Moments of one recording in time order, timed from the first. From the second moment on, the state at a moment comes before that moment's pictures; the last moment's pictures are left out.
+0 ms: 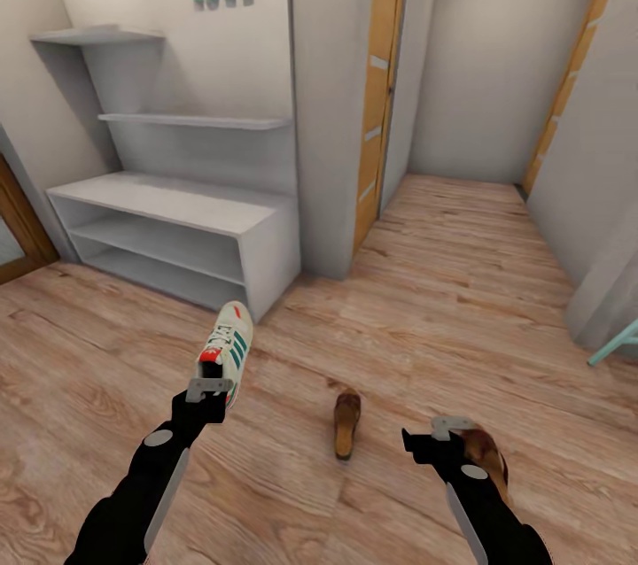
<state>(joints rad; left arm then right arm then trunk) -0.35 0.02 0.00 -1.18 -0.02 0.34 -0.01 -0.36 -0.01 -0.01 -0.86 -0.01 0.20 0.00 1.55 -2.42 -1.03</state>
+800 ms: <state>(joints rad) -0.35 0.01 0.00 -1.18 -0.02 0.34 -0.01 -0.36 -0.01 -0.01 -0.86 -0.01 0.20 0.00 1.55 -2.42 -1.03</state>
